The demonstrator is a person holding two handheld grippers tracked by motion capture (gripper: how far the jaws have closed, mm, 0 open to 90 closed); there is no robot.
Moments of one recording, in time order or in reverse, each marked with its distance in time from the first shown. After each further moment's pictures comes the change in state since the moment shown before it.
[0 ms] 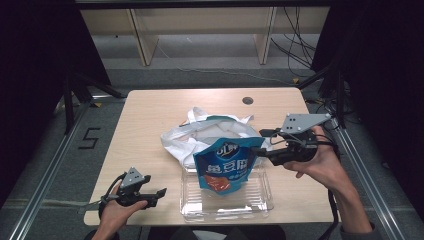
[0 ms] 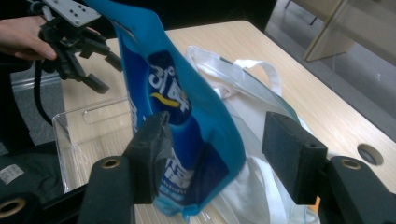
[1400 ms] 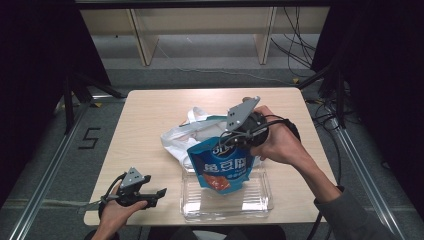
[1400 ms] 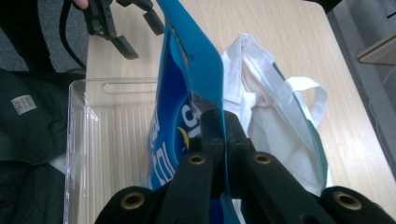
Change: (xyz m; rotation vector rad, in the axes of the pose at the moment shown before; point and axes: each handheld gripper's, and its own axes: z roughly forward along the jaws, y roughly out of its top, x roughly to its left) left arm -0.001 0.000 0.000 -0.007 -0.009 -0.006; right arm 0.023 0.085 0.066 0.287 0.176 -0.327
